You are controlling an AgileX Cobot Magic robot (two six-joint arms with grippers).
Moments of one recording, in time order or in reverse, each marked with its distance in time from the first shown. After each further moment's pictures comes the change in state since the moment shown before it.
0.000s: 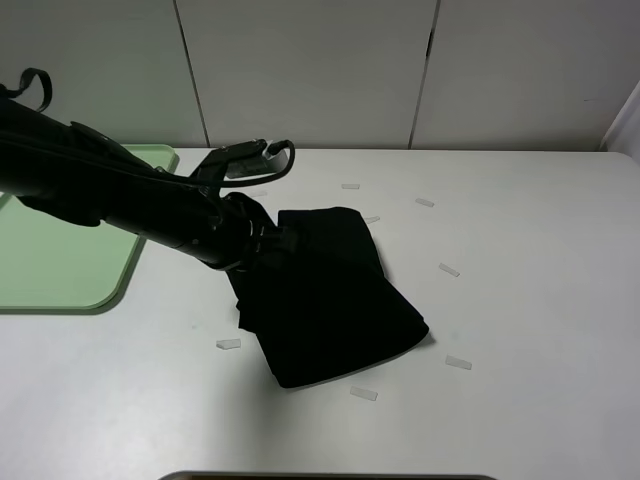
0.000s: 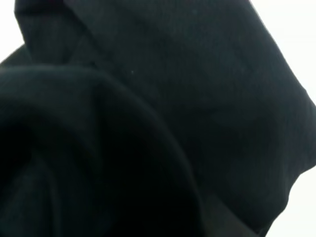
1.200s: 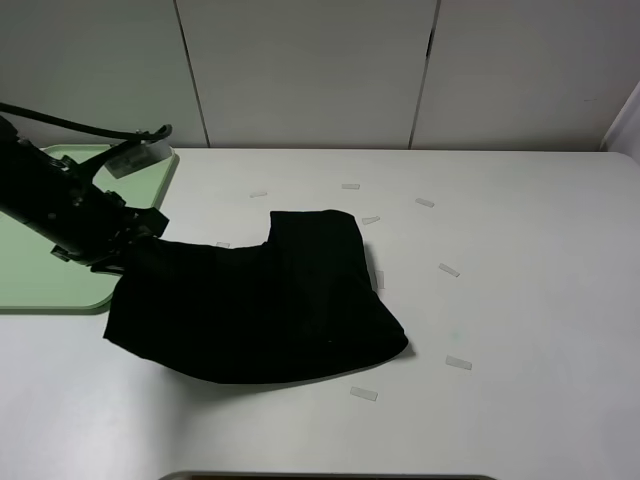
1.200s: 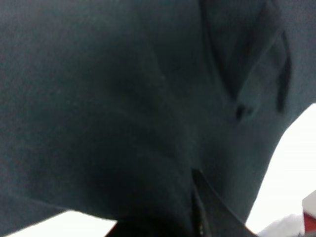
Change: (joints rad) left arm 0.386 -0.171 0.029 0.627 0.440 -0.470; right arm 0.000 0.000 0.000 0.000 0.000 0.000
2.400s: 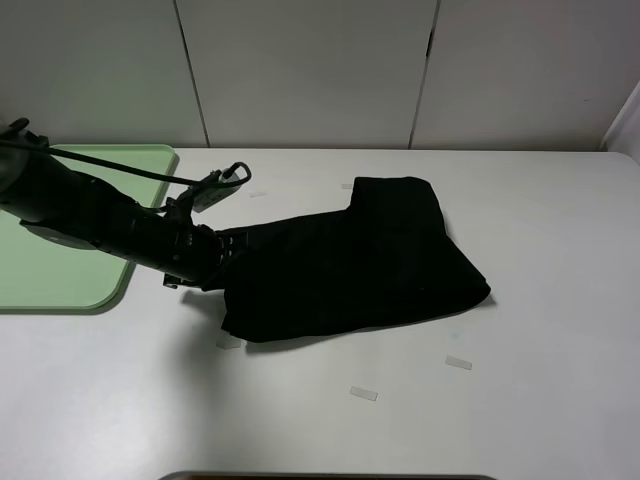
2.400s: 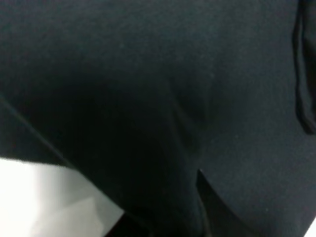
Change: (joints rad) left arm -0.163 0.392 -0.006 -0.929 -0.242 0.708; right arm 0.000 0.000 0.000 0.000 0.000 0.001
